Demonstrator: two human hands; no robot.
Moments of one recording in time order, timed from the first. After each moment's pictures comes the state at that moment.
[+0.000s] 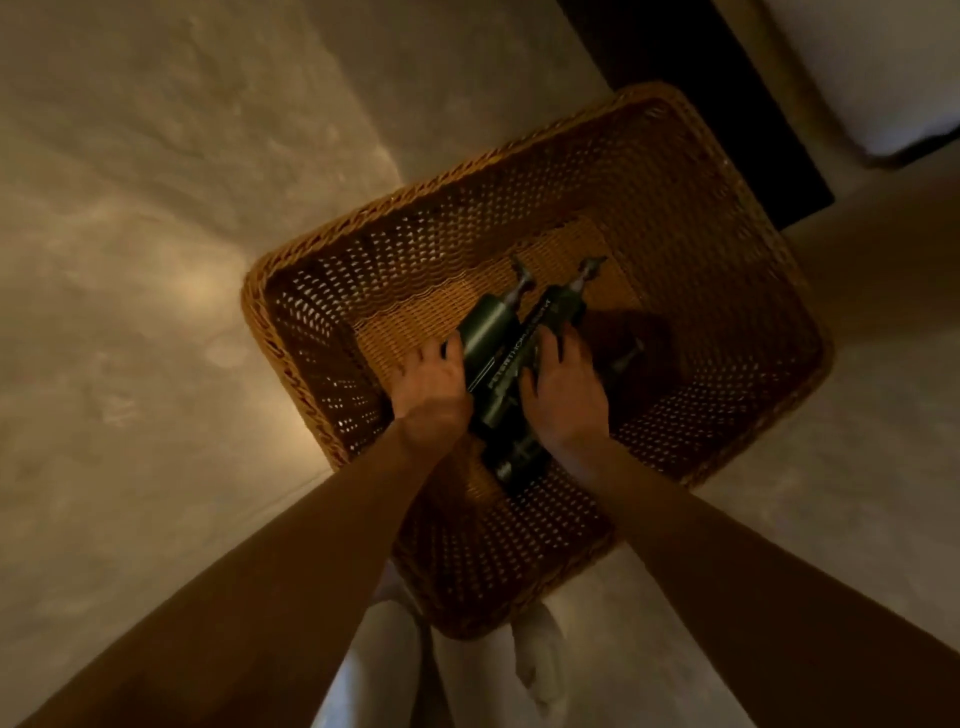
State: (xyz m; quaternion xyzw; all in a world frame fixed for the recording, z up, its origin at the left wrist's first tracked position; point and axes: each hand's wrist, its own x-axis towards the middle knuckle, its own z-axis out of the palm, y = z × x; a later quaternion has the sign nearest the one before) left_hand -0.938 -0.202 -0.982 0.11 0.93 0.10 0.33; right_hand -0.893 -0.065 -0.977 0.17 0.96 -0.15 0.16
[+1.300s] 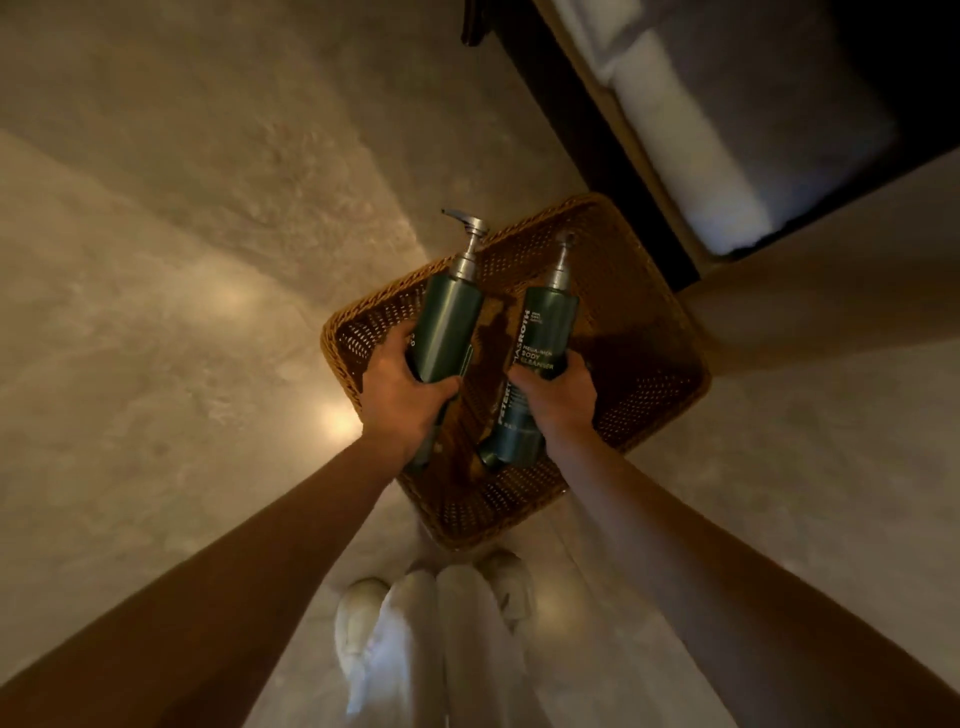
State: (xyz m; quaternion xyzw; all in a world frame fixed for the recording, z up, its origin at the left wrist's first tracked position) left_hand -0.931 -0.246 -0.792 -0.11 0.85 0.48 0.21; right_hand -0.899 -0.087 -0.799 0.47 0.72 -0.51 0.08
